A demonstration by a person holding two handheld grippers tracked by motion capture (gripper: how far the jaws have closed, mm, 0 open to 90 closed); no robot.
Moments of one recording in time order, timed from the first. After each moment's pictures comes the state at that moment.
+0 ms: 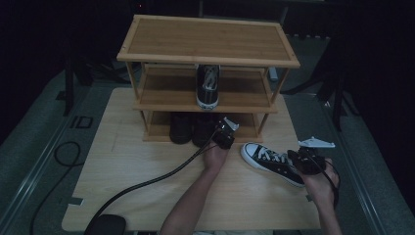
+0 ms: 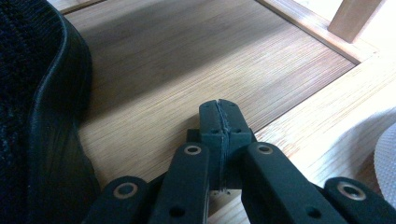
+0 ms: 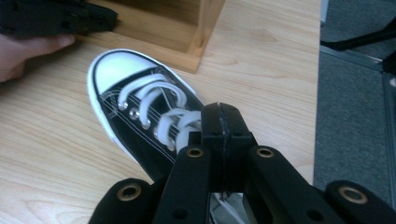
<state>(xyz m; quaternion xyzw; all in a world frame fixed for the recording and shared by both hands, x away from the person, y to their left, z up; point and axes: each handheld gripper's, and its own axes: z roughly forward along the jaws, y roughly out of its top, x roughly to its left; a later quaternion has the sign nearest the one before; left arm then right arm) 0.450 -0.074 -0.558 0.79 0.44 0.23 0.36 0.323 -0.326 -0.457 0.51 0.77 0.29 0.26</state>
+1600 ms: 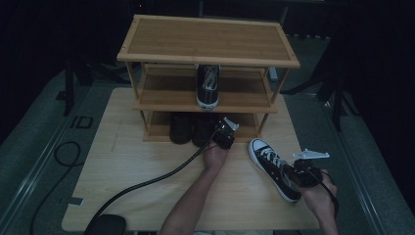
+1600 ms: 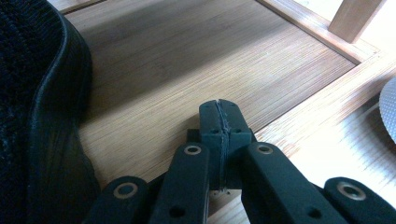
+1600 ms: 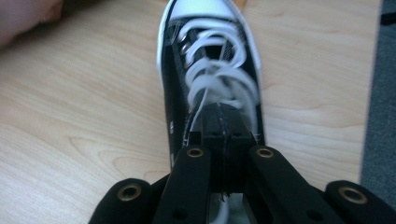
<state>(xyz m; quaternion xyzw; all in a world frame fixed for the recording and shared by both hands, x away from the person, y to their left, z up) 0.450 -0.074 -0.558 0.79 0.44 0.23 0.36 0.296 -0.321 -0.470 0.50 0.79 0.28 0.20</state>
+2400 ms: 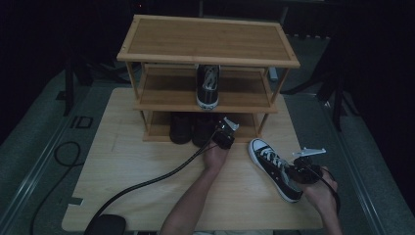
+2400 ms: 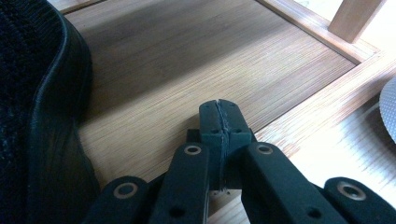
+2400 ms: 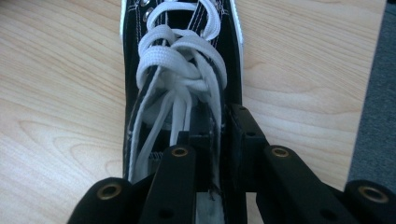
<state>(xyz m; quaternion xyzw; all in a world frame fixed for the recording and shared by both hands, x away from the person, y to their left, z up) 0.450 -0.074 -0.558 0.79 0.44 0.24 0.36 0.319 -0.332 -0.492 0.50 0.82 0.24 0.17</state>
